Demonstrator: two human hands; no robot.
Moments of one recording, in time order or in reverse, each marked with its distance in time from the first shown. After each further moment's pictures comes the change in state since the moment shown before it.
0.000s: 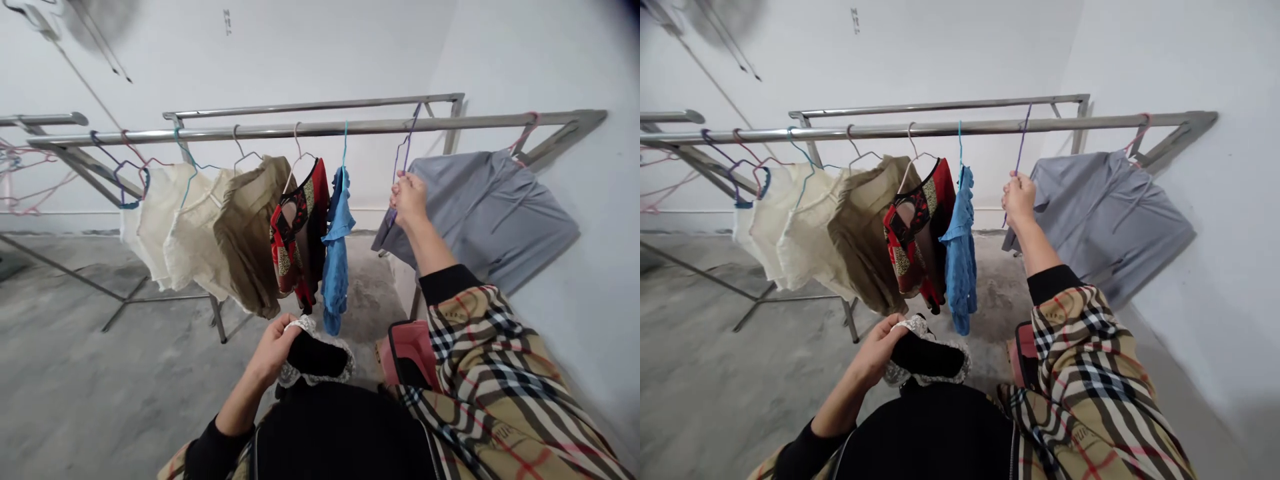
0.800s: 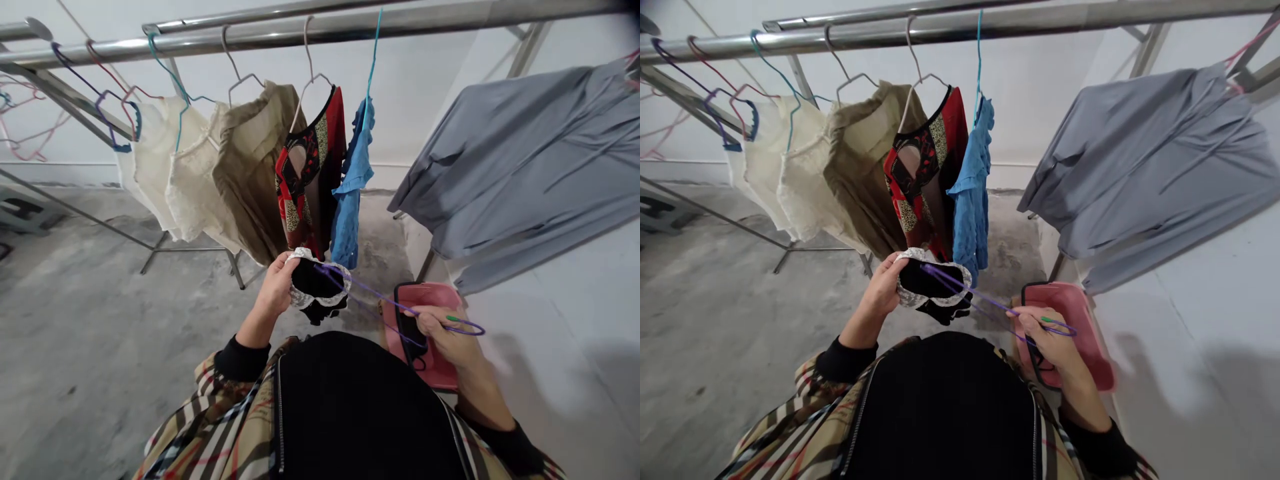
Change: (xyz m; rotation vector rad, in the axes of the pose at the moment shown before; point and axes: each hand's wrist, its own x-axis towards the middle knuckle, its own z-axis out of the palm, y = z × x) left_hand 0.030 0.006 0.003 -0.294 0.201 0.057; right_hand -0.298 0.017 -0.136 -0.483 -0.487 0.218
